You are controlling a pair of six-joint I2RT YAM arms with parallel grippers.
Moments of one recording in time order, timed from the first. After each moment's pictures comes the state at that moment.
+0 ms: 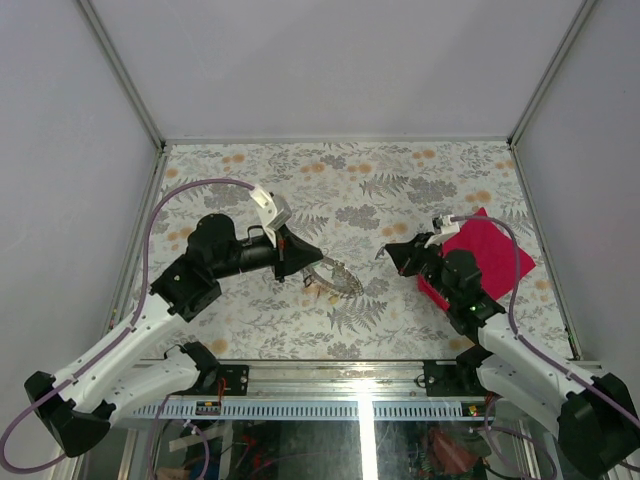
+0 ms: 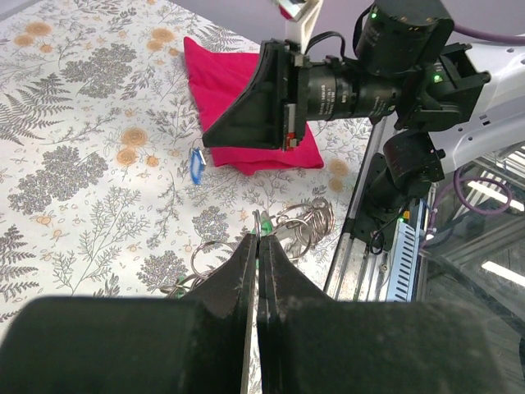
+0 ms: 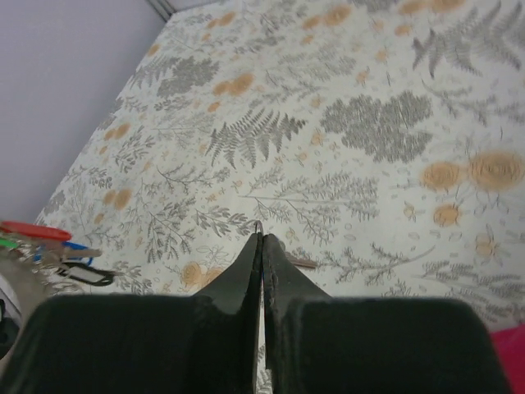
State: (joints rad) left arm -0.69 0.88 0.88 -0.14 0.53 -0.19; right arm 0.50 0.85 0.30 0.38 -0.05 0.54
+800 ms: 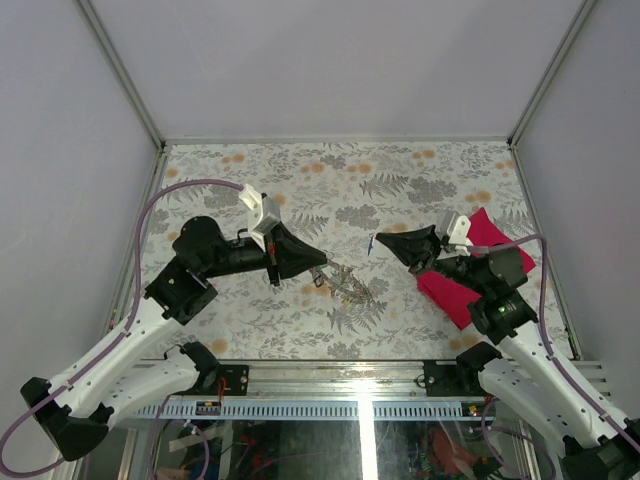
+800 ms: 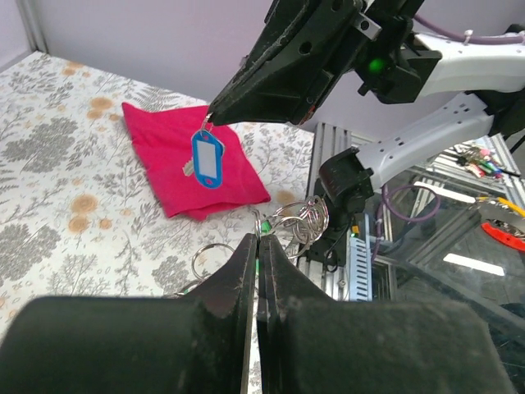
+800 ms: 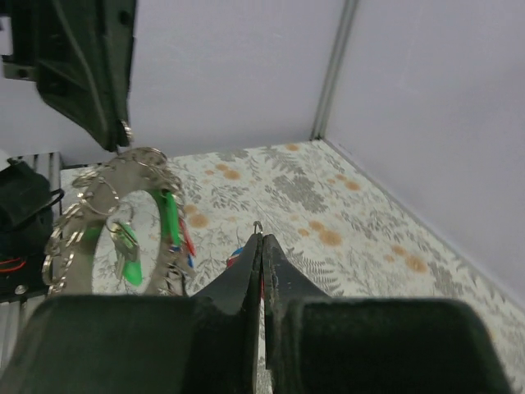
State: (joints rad) left arm -0.69 0.84 0.88 0.00 0.69 -0.25; right arm 0.50 0.65 0.57 0.34 -0.59 0.02
